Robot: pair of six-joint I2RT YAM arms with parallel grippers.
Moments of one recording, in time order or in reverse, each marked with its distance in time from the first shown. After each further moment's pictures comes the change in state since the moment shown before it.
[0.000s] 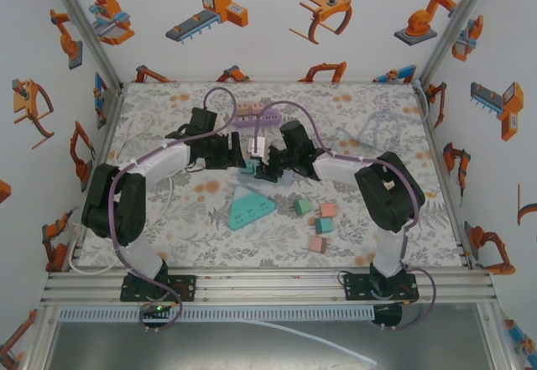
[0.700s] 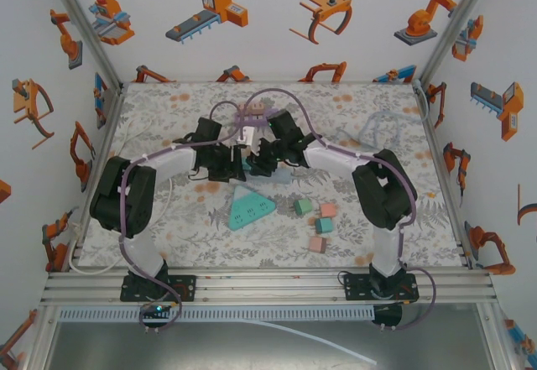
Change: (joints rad) left arm -0.012 0.073 -0.062 0.024 0.023 0.020; right arm 0.045 0.043 0.239 -0.309 0.075 0.068
